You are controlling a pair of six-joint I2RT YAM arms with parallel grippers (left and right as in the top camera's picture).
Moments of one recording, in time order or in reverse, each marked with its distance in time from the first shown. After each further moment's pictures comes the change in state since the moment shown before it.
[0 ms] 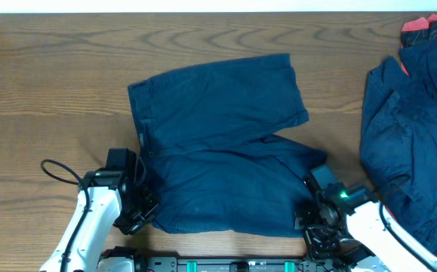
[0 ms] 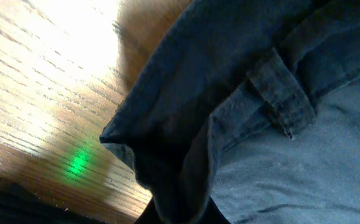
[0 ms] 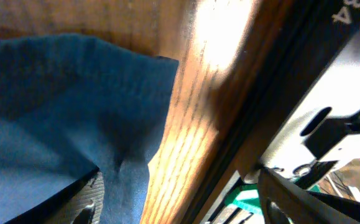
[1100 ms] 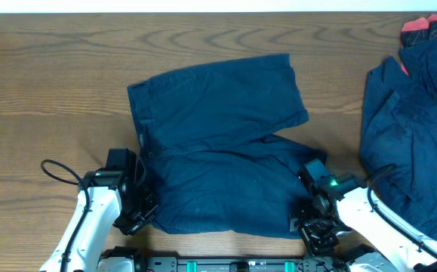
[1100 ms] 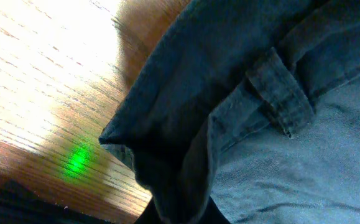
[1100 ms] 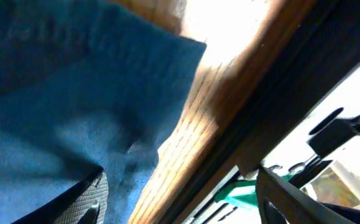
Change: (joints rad) left arm 0.000 0.000 0.000 -0.004 0.005 0.000; right arm 0.000 0.141 0.046 0.016 -0.044 -0.153
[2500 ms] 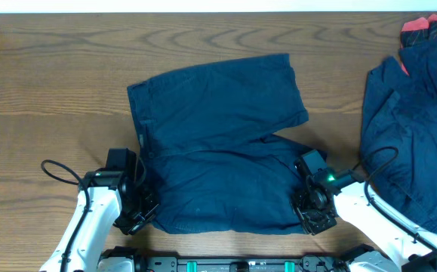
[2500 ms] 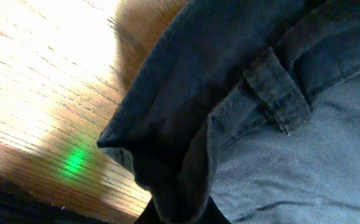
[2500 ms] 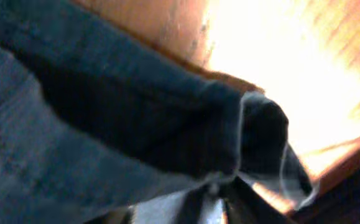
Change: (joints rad) left arm 0.000 -0.001 -0.001 0.006 0.007 0.000; right arm -0.002 0.047 0.025 0.153 0.201 -0.077
